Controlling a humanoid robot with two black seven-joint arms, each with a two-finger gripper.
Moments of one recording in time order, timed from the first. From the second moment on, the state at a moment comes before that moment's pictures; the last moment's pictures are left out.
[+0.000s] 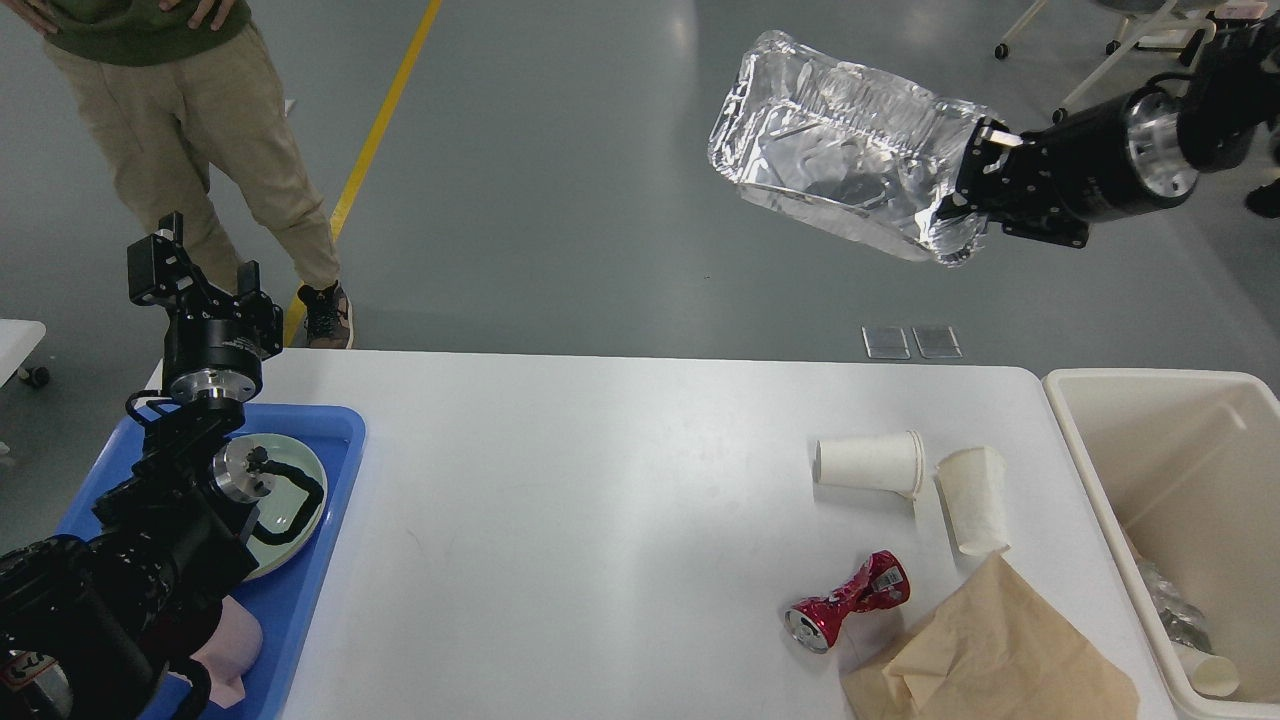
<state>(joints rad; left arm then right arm) -0.85 0.12 -0.55 -0.05 -0.16 -0.26 -0.78 2.00 -0.64 -0.99 1.10 0.04 0.51 -0.06</state>
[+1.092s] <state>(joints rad) -0.85 0.12 -0.55 -0.05 -0.16 -0.26 -0.78 0.79 -0.63 -0.75 0.28 0.06 0.17 -0.06</state>
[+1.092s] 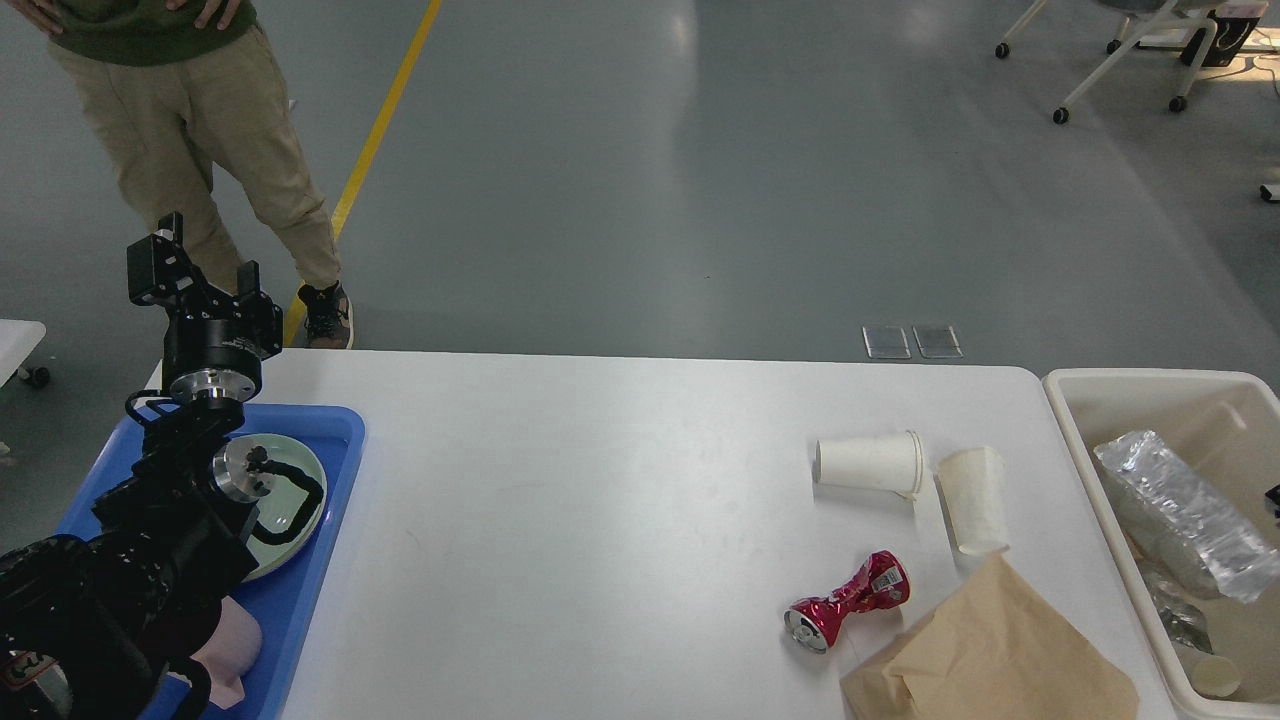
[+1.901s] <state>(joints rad) -0.85 0.12 -0.55 -0.05 -0.16 -0.26 -0.78 1.87 -0.30 -1.20 0.63 0.06 0.93 -0.06</state>
